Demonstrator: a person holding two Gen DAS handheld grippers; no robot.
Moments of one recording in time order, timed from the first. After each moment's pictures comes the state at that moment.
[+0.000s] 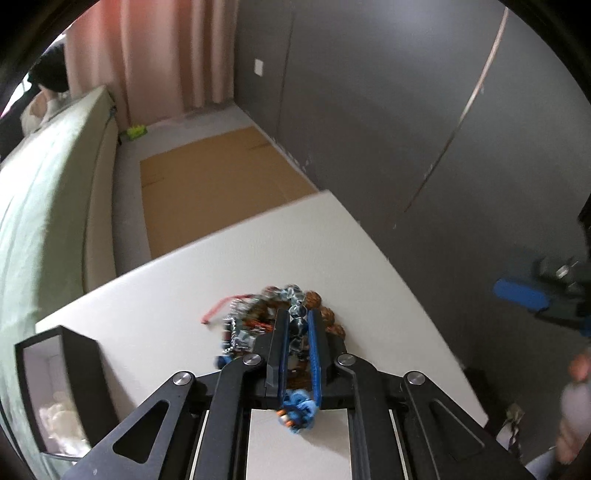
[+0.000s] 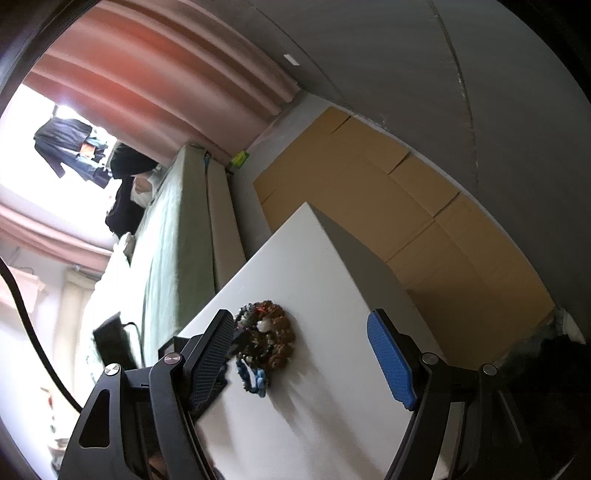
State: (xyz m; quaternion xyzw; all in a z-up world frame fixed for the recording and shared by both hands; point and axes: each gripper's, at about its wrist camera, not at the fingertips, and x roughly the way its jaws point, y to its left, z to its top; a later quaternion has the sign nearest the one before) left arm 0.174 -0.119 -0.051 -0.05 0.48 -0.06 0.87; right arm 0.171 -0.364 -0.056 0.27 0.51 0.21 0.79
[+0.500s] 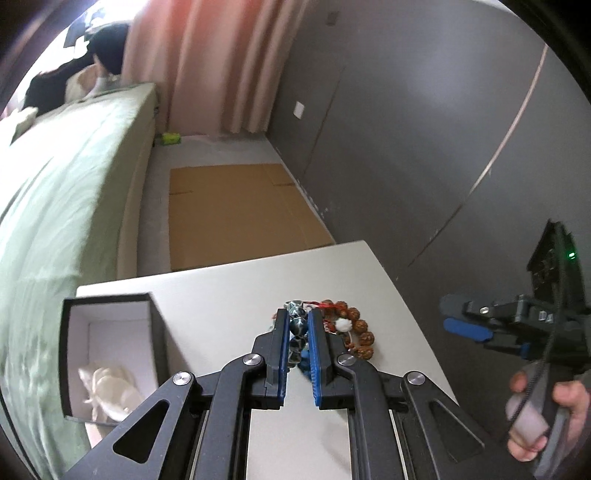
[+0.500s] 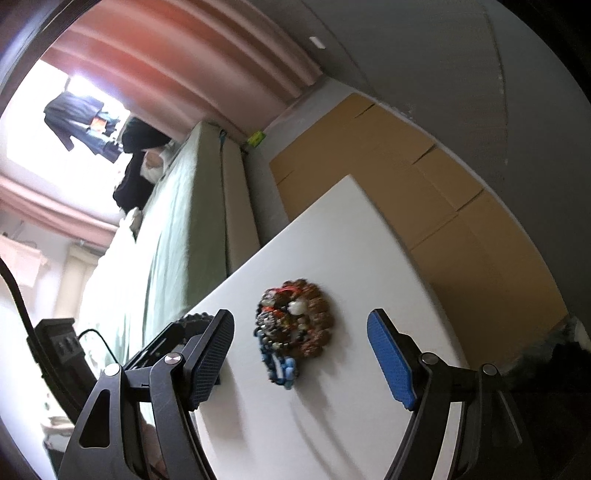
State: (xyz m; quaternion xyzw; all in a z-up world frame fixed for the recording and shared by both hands) left arm 0.113 -0.038 -0.020 -0.15 0.40 -0.03 0.90; right arm 0.170 -0.306 -0.058 0.23 0.53 0.25 0.78
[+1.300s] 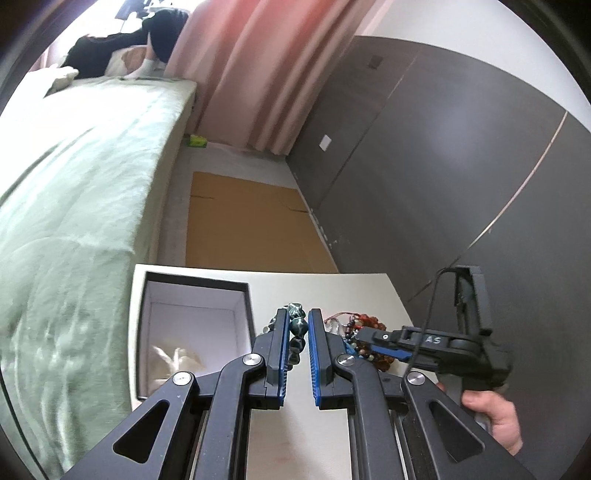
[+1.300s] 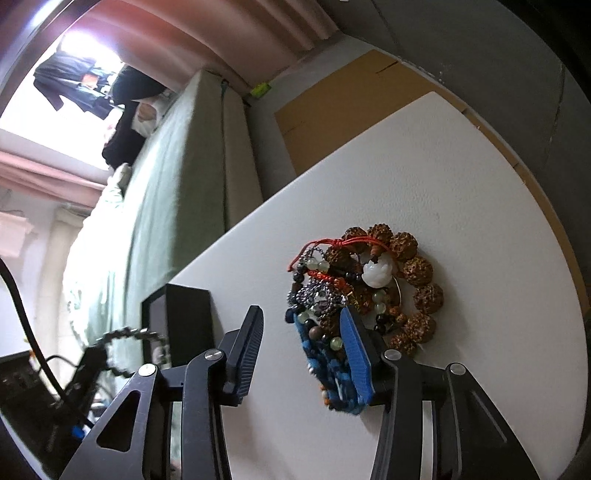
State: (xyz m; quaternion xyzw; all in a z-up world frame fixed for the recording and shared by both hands) left arm 0.052 0.058 -0.017 -0.24 0.35 -0.01 0.90; right arm 0.180 -0.196 -0.119 0.18 0.58 0.24 0.75
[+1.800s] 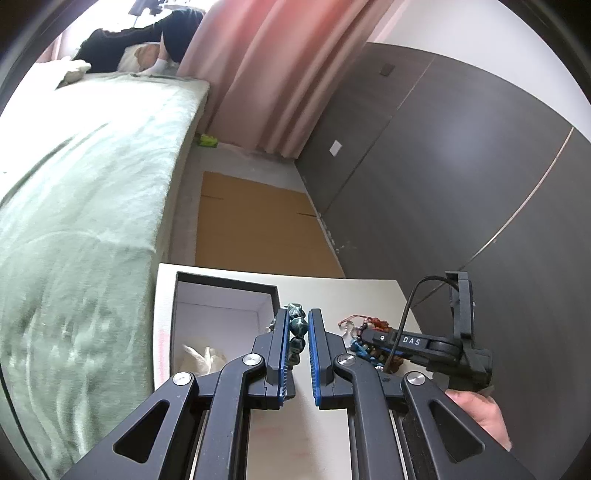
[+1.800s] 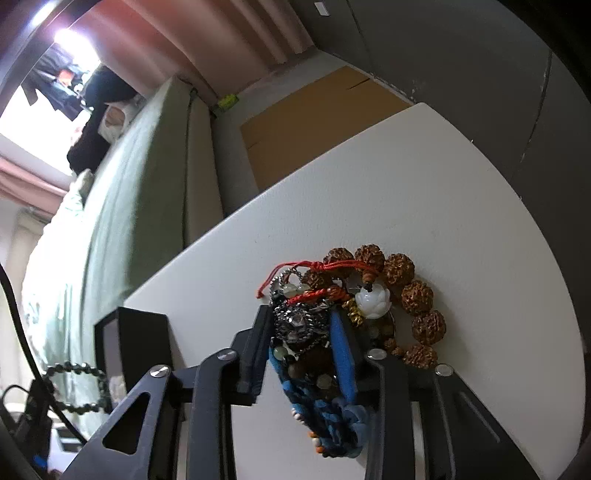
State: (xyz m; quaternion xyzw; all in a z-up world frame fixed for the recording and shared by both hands) left arm 0.040 0.080 -0.015 -0.25 0.35 0.00 0.90; right arm 0.188 -0.182 -0.125 0.13 0.57 0.18 0.79
